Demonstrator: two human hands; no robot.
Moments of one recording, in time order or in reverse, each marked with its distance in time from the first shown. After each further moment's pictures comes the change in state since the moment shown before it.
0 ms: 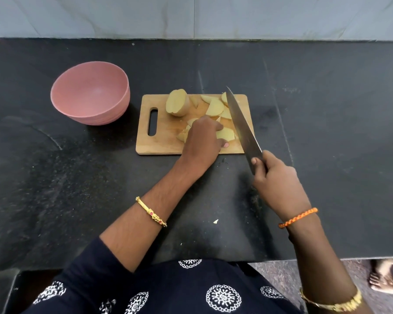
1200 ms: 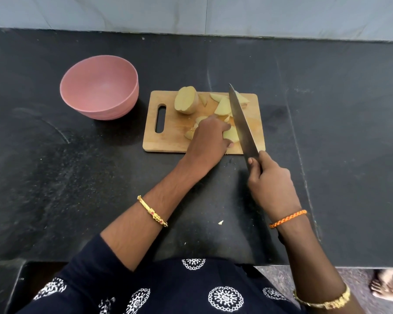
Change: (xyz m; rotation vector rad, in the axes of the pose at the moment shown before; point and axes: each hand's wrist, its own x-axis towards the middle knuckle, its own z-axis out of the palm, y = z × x) left_hand 0.000 -0.005 -0.004 -0.008 -0.037 0.023; right_hand 0.004 -0.011 0.021 0.034 0.014 -0.032
